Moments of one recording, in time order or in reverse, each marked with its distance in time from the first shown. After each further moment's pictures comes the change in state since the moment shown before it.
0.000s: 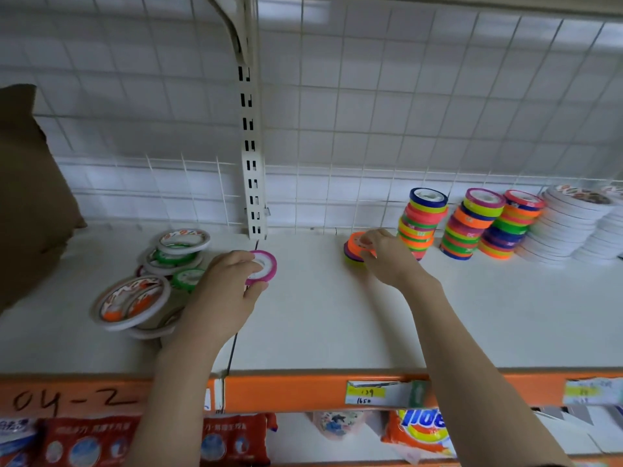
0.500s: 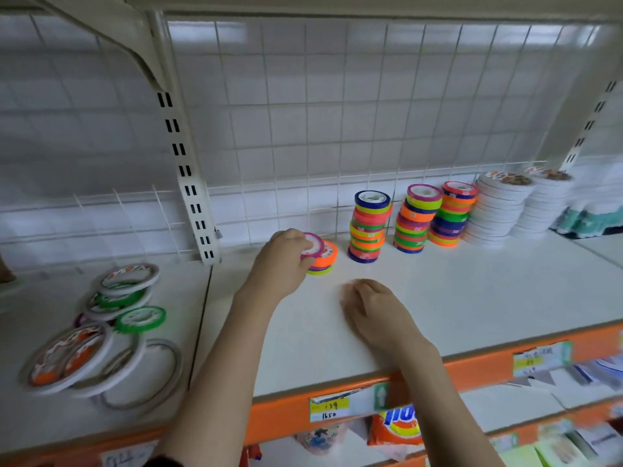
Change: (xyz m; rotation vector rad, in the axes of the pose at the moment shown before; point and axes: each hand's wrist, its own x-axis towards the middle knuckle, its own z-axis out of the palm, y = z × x) left_hand 0.096 0.092 0.067 -0.056 -0.125 0.270; right_hand -0.089 0.028 0.008 -0.011 0.018 0.100
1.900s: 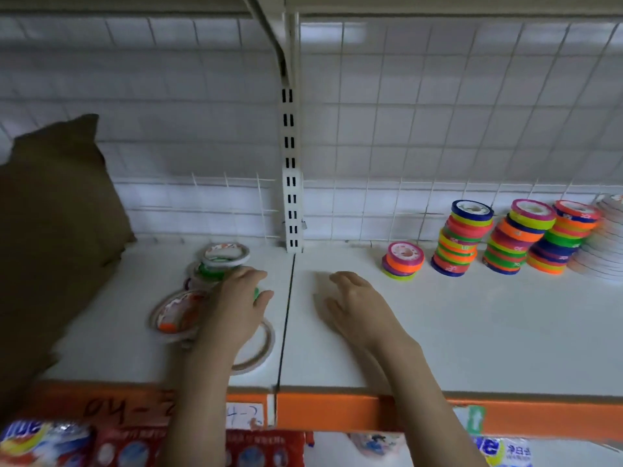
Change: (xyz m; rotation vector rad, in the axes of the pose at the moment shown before) left_hand -0.134 -0.114 -0.065 0.035 0.159 -0.380; right_hand 0.023 -0.133 0.036 0.095 -0.066 -0.311
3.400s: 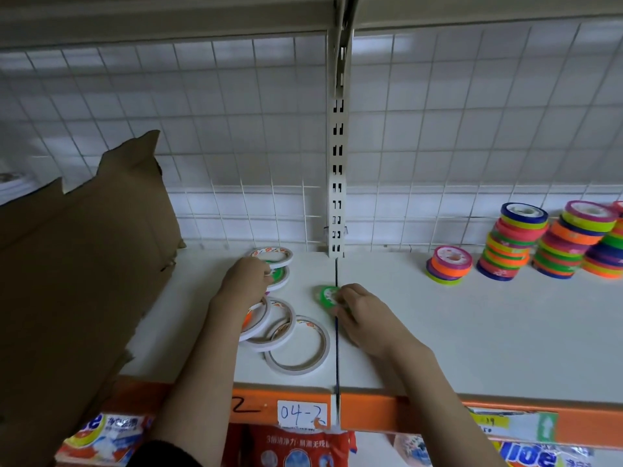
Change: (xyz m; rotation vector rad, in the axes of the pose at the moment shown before) left_hand 0.056 -0.078 -0.028 0.220 -0.214 -0.155; right_hand 0.018 -0.042 0.042 0.088 -0.015 -0.099
